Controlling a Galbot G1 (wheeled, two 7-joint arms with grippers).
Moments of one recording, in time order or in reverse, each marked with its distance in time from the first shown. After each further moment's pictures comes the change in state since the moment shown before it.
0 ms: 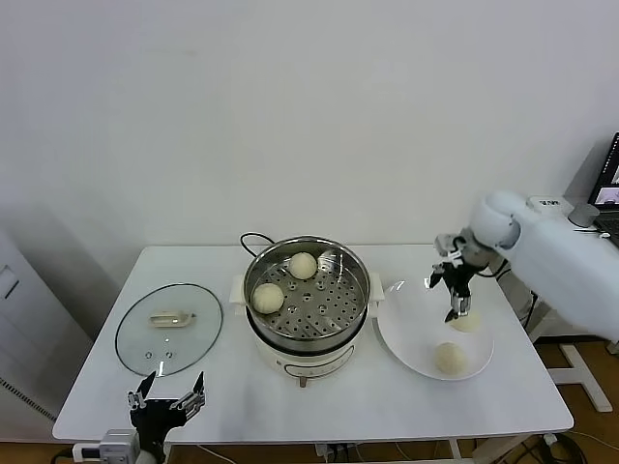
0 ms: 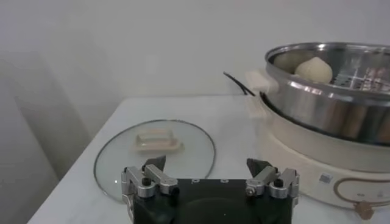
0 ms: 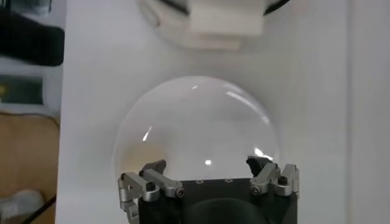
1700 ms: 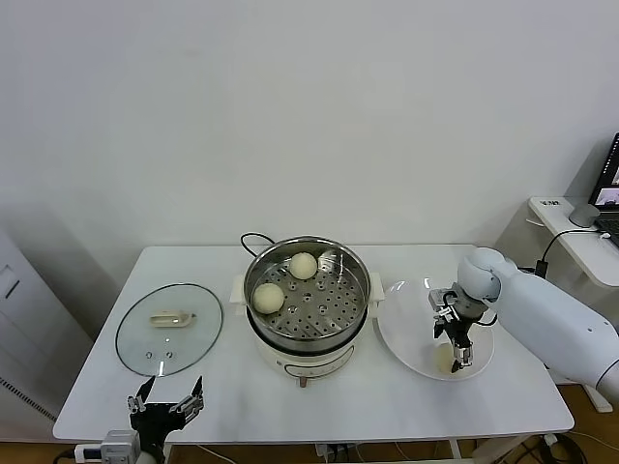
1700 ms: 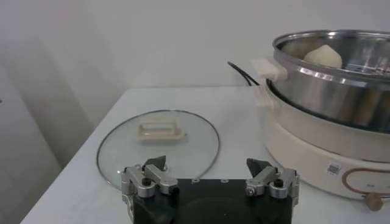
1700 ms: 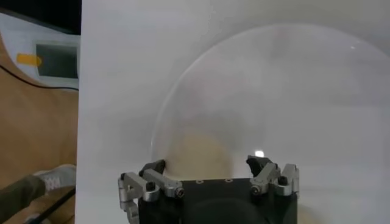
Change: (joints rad) left arm -0.005 0.000 -0.008 0.032 -0.003 0.001 -0.001; right arm -0.195 0.023 0.054 -0.038 -0.121 0.017 0.022
